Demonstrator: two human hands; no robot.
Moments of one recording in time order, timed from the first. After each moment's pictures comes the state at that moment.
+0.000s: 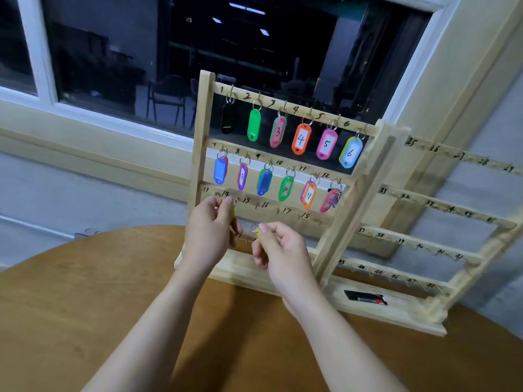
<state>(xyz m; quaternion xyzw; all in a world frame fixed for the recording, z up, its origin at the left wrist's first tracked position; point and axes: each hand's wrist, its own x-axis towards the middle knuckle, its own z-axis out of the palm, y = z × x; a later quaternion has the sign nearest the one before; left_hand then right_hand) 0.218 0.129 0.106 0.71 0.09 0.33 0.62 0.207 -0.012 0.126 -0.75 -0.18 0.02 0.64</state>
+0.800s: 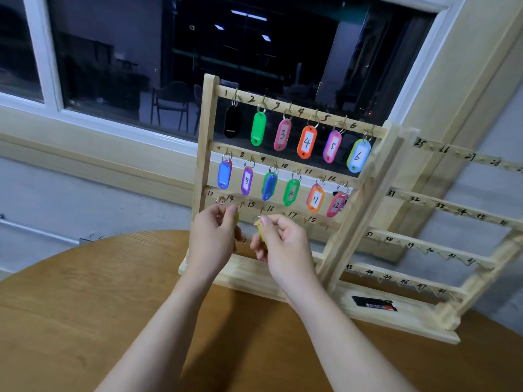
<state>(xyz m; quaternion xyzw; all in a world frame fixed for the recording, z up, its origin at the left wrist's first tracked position) 0.221 0.133 0.100 0.72 0.12 0.33 0.59 0.221 0.002 0.130 -0.74 -0.20 0.00 0.64</state>
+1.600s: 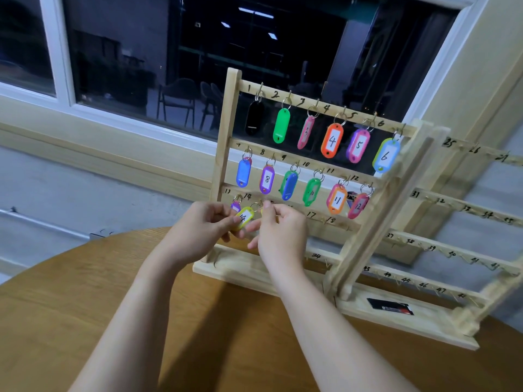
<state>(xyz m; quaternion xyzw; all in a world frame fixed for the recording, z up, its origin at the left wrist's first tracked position) 0.195 0.197 0.109 0.79 -0.01 0.18 0.59 0.225 0.056 0.129 -0.78 -0.12 -0.09 0.61</state>
